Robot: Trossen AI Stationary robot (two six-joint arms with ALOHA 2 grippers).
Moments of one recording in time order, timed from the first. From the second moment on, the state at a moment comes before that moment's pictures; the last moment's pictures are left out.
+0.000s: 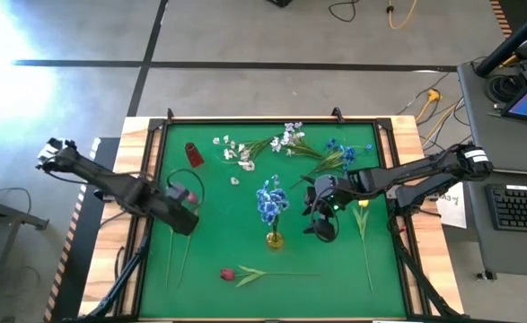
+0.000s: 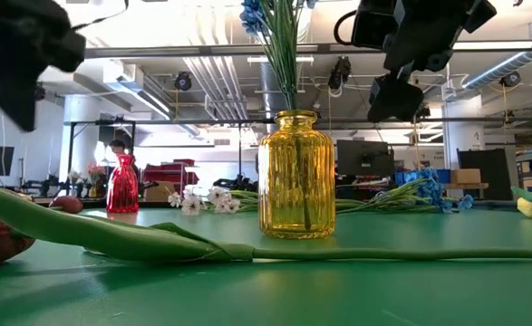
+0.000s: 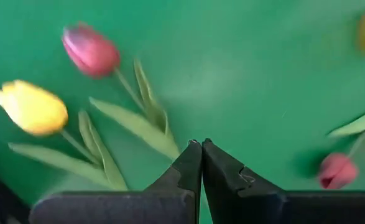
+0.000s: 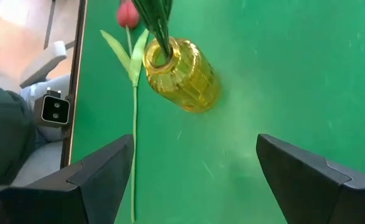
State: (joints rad) left arm -0.44 1.00 0.76 -1.03 -0.17 -1.40; right arm 0.09 1.34 0.84 -0.30 -0.29 0.40
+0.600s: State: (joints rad) left arm -0.45 1.30 0.76 -0.99 -0.17 -1.49; right arm 0.09 1.34 0.84 -0.30 -0.29 0.36
